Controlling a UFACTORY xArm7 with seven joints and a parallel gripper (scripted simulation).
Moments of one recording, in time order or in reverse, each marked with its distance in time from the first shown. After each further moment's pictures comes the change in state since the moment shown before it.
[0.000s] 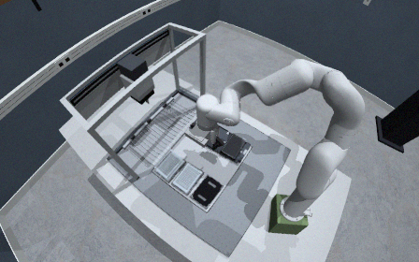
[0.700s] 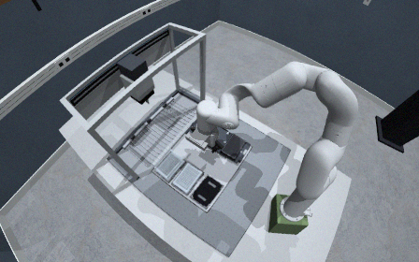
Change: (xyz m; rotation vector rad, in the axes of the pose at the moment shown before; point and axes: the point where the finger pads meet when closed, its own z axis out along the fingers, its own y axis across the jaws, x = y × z) arm 0.000 0.000 0.029 -0.001 0.000 0.000
